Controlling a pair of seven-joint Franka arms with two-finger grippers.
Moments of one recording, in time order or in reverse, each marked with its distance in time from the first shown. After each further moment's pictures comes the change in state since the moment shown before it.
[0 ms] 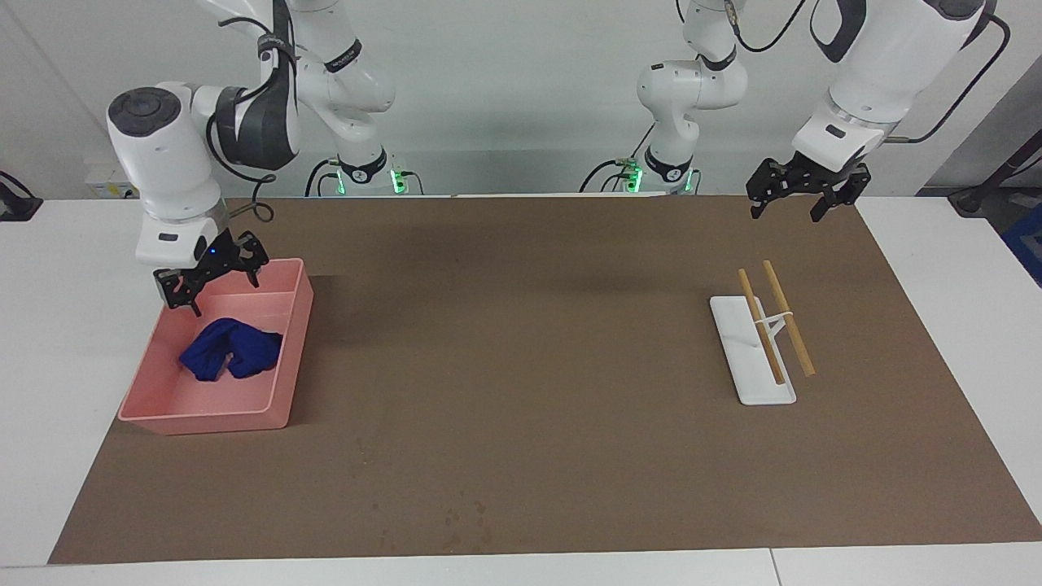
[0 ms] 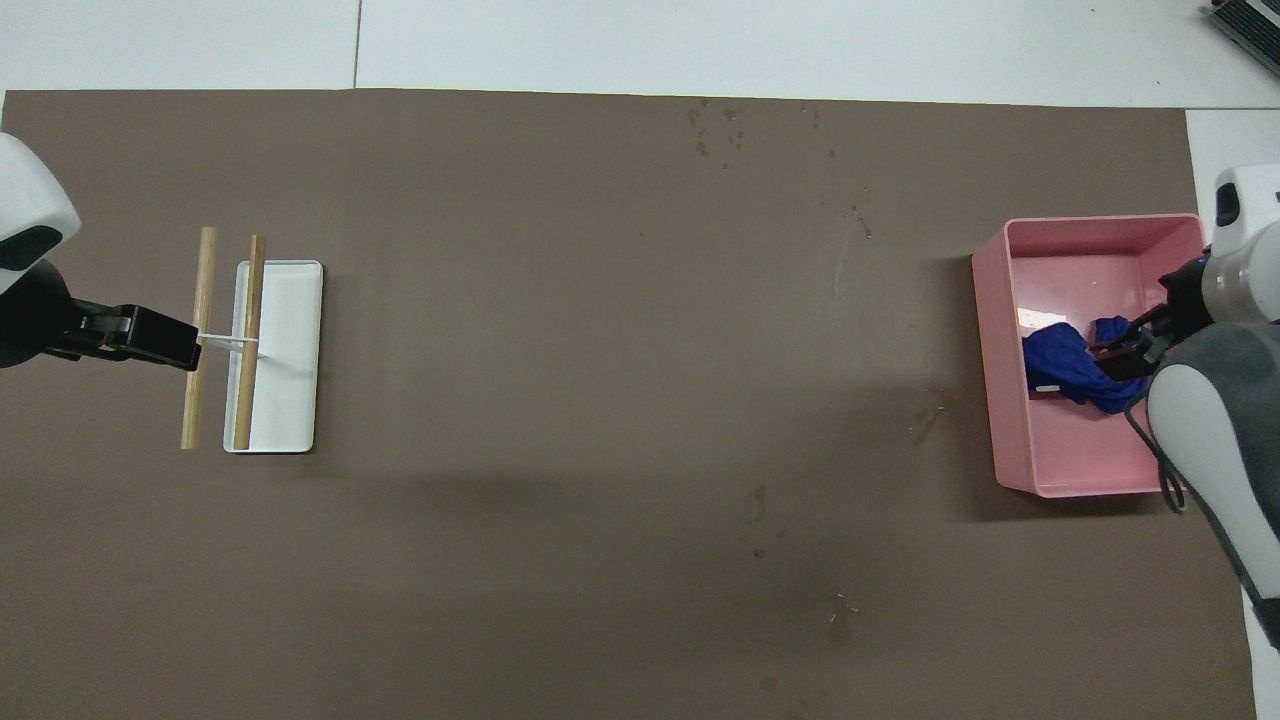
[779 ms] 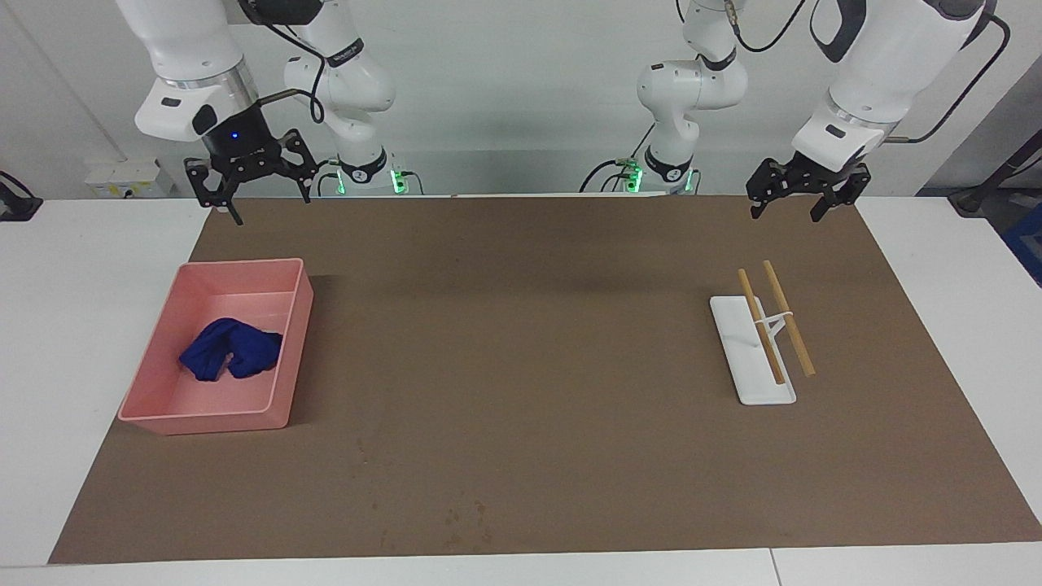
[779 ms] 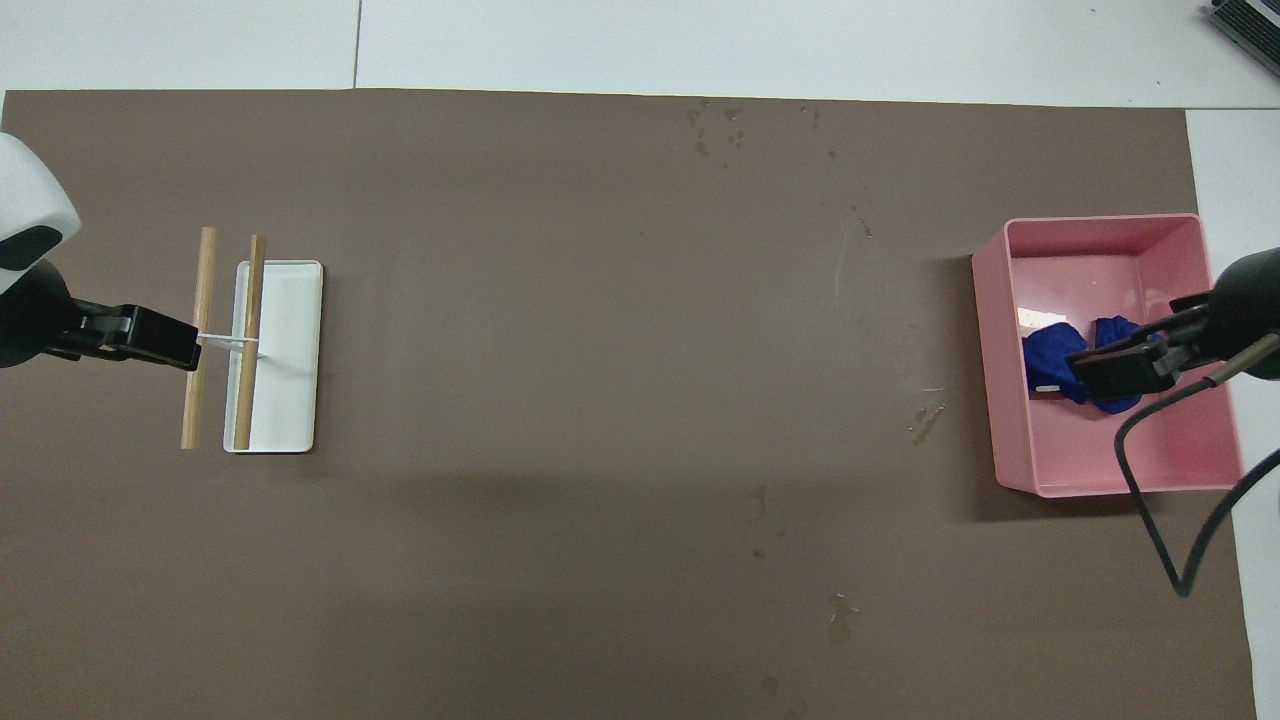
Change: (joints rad) left arm 0.000 0.000 0.000 0.000 0.000 0.000 0.000; right arm 0.007 -0.096 0.119 0.233 0.151 -0.362 0.418
